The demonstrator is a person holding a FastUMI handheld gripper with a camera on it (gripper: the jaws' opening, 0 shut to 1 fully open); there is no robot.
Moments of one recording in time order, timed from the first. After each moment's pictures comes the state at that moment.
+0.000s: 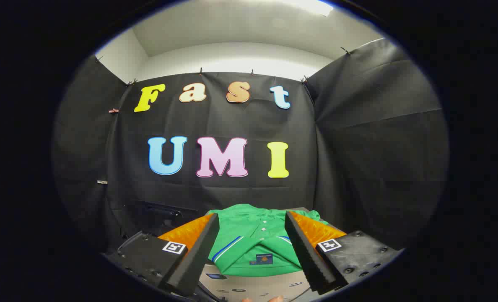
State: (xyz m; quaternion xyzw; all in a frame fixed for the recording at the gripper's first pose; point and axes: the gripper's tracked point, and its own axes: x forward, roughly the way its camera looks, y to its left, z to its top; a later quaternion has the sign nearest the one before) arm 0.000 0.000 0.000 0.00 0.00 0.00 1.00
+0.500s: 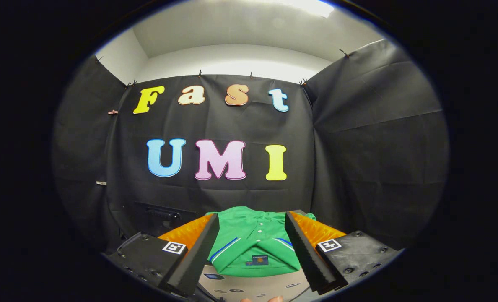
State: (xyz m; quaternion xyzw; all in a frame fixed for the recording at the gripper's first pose) arm -0.006 -0.008 0.008 0.00 -0.01 -0.01 1.00
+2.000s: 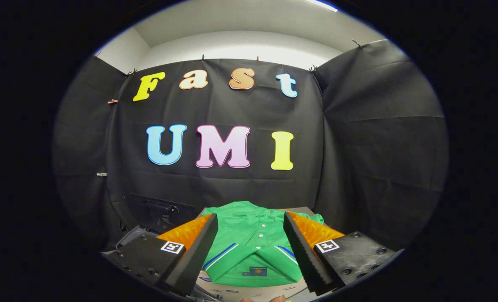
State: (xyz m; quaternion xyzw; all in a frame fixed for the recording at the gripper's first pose) arm 0.060 -0.003 0.002 0.00 0.08 0.02 1.00
